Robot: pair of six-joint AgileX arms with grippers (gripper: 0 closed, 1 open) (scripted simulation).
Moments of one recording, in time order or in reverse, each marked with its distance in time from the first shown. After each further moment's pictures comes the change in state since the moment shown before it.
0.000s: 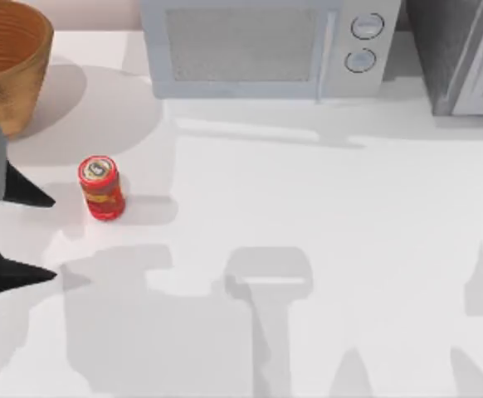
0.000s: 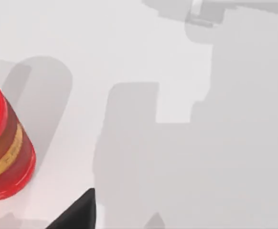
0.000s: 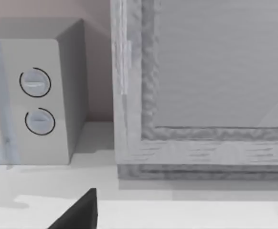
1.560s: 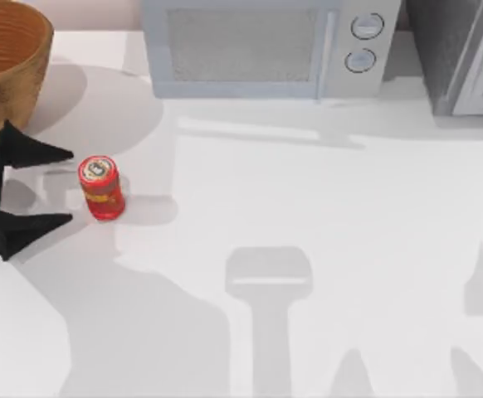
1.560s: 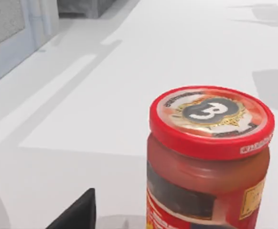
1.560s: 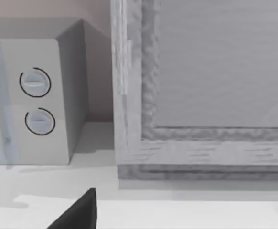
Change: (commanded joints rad) left arm 0.064 0.899 0.612 -0.534 0.548 0.910; right arm 0.000 0.000 0.000 0.000 0.000 0.000
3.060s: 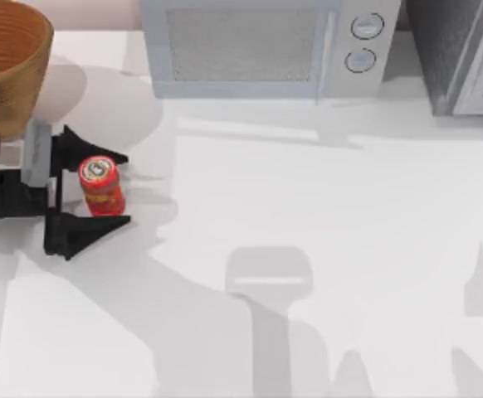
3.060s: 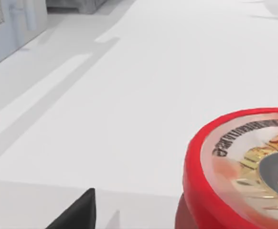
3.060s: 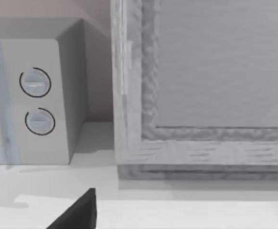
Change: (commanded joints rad) left arm -0.156 -0.163 -0.317 1.085 0.068 -0.939; right arm 0.000 0.000 0.000 0.000 0.000 0.000
